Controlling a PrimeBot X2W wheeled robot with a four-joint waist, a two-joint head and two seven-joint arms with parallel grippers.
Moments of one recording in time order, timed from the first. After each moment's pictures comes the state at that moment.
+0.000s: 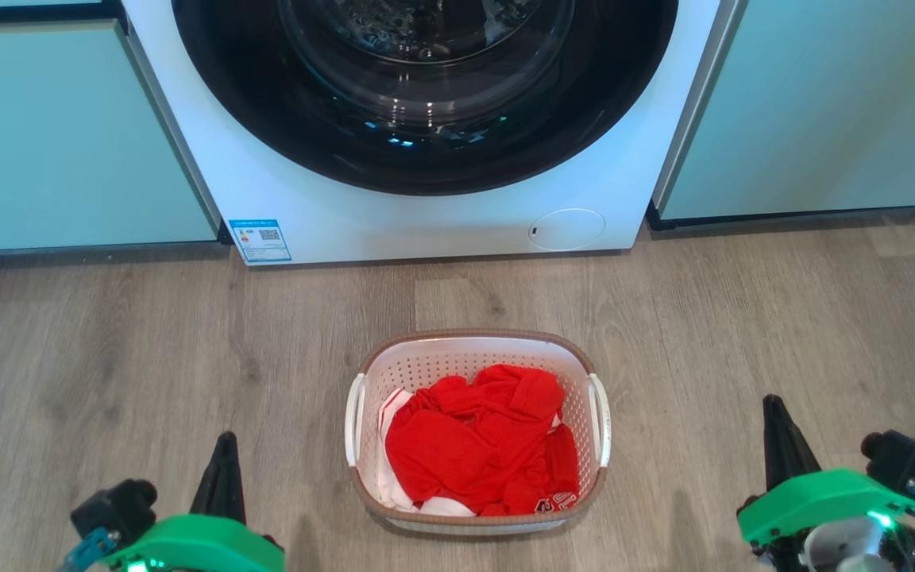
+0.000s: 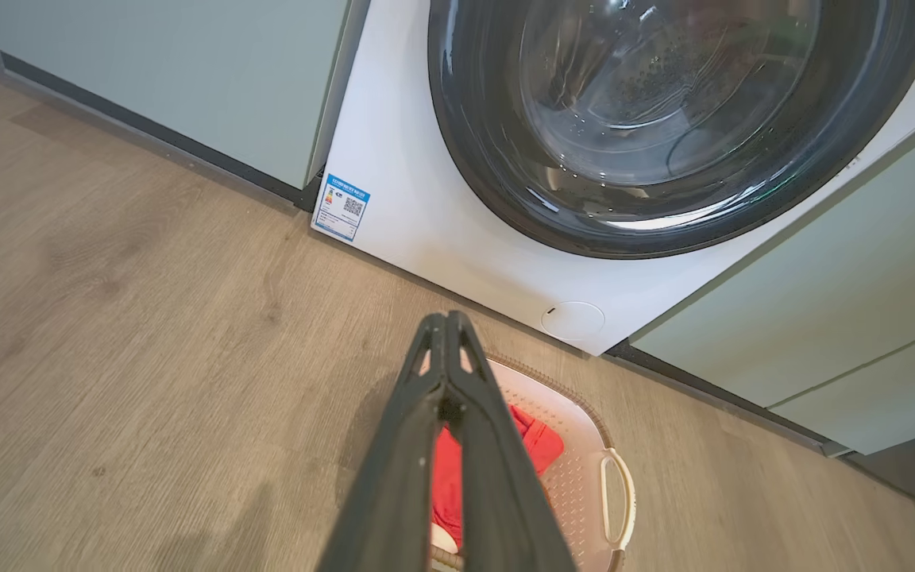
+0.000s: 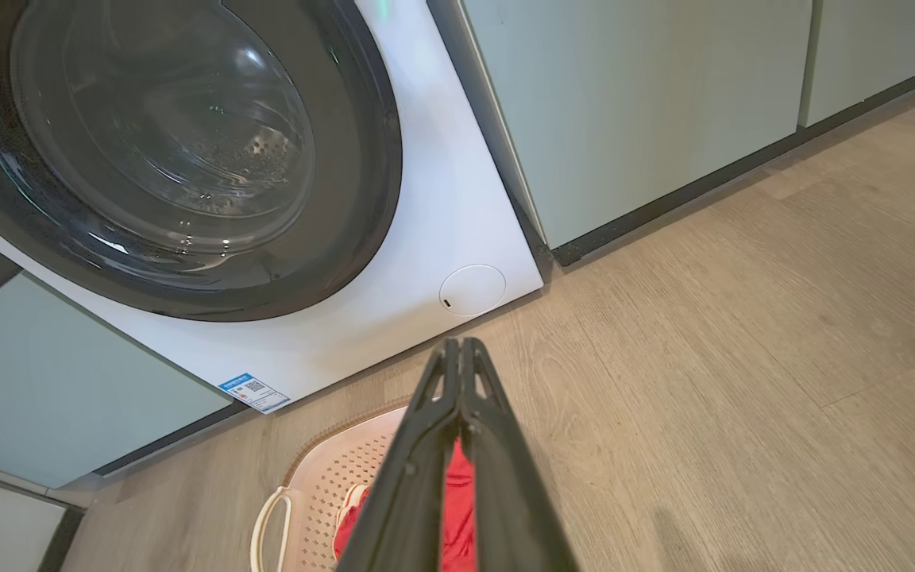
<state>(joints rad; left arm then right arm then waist) 0.14 0.06 -0.14 0.17 -0.59 0.03 -0.18 0.05 -0.04 0.00 0.24 0.56 0.13 -0.17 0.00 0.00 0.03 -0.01</state>
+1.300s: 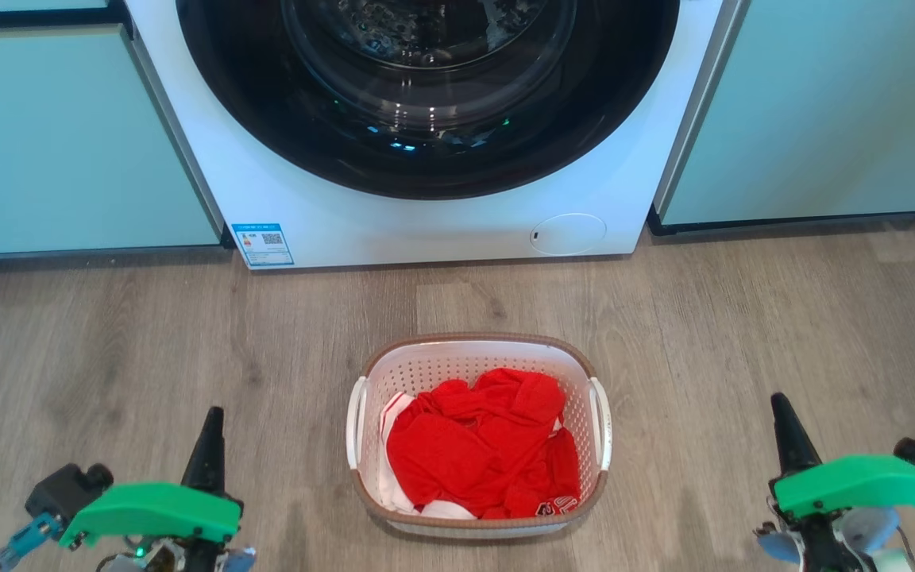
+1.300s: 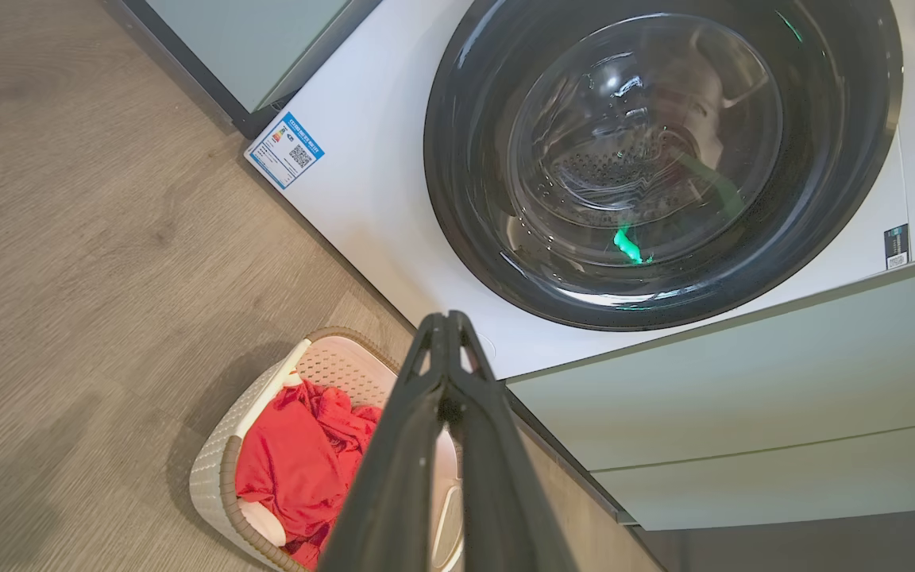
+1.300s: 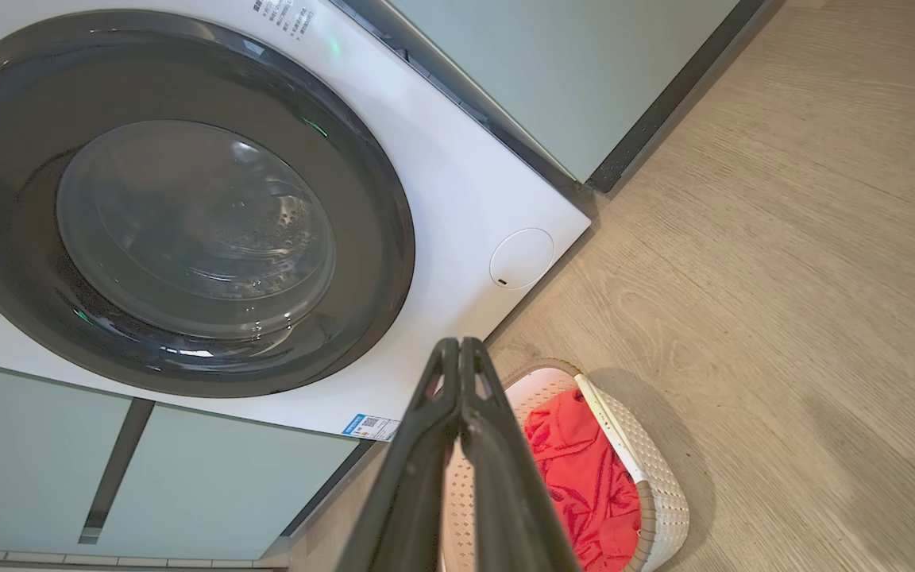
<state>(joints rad) 0.06 0.06 -0.07 0.21 -1.05 -0.03 -0.07 0.01 -0.05 -0.04 0.25 1.03 0.13 -0.07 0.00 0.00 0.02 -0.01</state>
